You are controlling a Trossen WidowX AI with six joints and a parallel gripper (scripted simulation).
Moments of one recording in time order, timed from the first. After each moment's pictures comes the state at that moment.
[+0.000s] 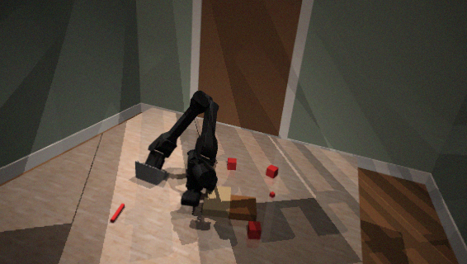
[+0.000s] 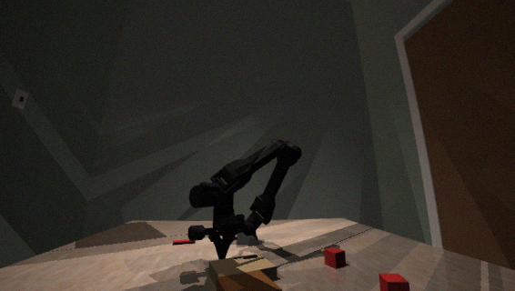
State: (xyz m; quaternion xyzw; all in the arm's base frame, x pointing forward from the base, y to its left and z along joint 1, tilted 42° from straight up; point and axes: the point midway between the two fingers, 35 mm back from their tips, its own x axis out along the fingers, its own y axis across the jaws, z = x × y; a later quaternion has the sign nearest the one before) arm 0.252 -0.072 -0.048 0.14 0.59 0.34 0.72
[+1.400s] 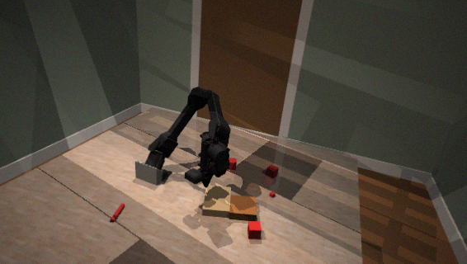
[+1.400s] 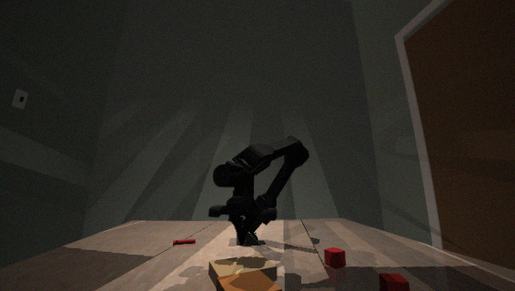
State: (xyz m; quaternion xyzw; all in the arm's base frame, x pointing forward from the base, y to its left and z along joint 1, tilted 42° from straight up) arm 0.270 -0.065 0.030 0.34 0.67 0.14 0.64
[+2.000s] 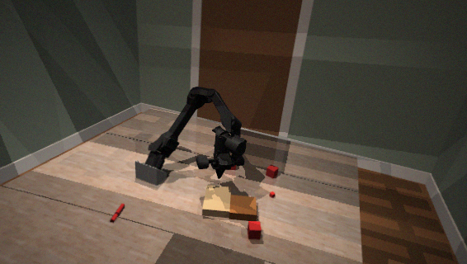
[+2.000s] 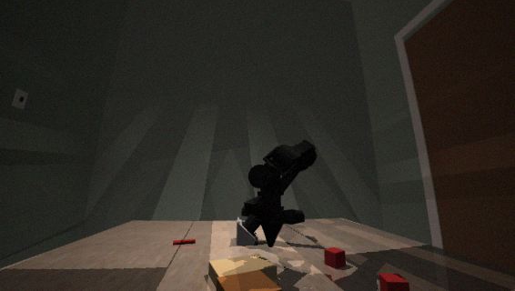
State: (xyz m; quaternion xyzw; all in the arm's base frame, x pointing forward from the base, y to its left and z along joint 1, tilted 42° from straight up) arm 0.291 -0.008 0.081 0.52 0.68 -0.06 0.51
